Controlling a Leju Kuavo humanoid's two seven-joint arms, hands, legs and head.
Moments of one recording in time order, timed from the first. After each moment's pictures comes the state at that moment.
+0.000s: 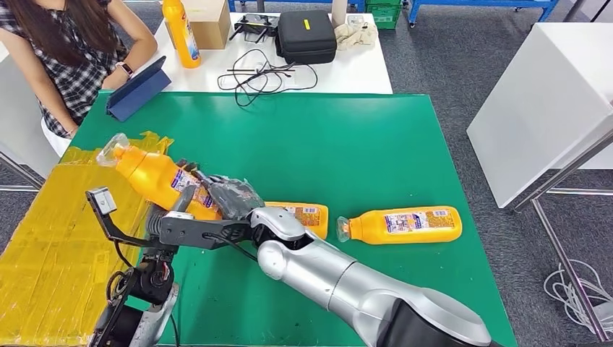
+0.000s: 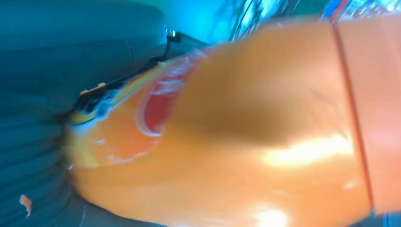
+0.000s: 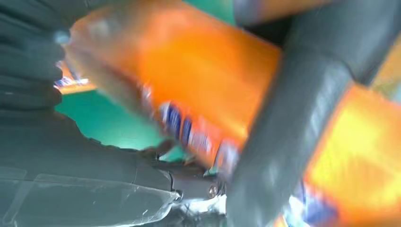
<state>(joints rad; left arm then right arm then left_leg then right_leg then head) -0.17 -0.03 -0.11 -1.24 0.58 -0.16 -0.29 -0.83 0.35 1.15 -0.57 0.36 -0.13 -0.06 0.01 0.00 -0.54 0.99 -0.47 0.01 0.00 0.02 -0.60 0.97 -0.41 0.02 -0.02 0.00</state>
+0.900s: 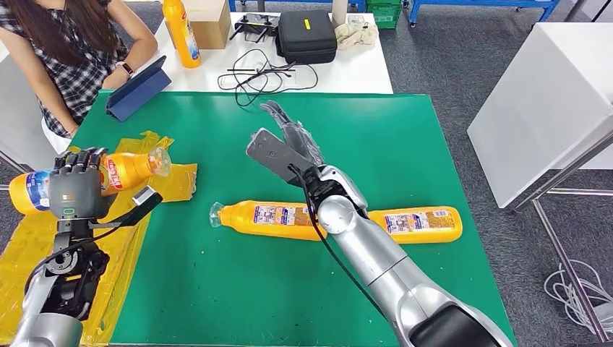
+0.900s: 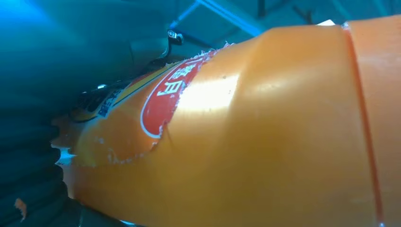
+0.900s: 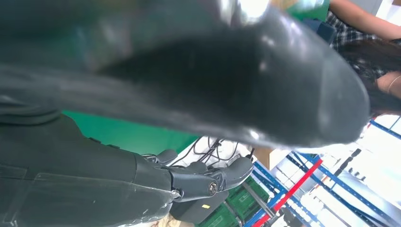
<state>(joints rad) -0.38 0.17 0.20 -0.81 -1.55 0.66 -0.16 -0.70 0.22 0.55 -0.84 0.49 -0.02 -0.18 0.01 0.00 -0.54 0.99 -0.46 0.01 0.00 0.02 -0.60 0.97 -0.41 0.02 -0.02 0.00</state>
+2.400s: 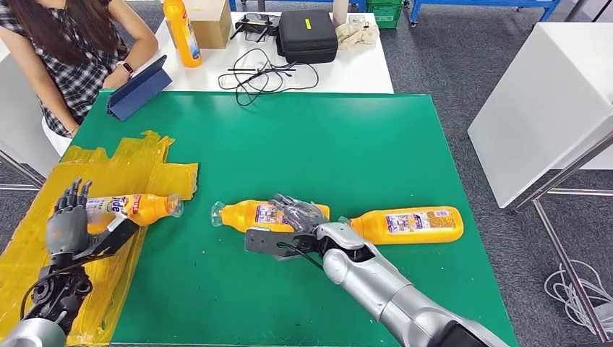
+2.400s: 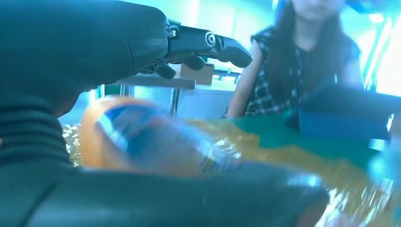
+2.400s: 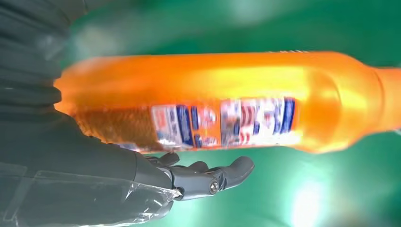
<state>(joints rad) -0.44 0.26 0.27 -0.36 -0.99 0.62 -0.57 -0.61 0.11 0.83 -0.68 0.70 0.14 -0.04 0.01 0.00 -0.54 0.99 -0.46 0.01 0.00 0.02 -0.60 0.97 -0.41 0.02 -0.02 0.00</state>
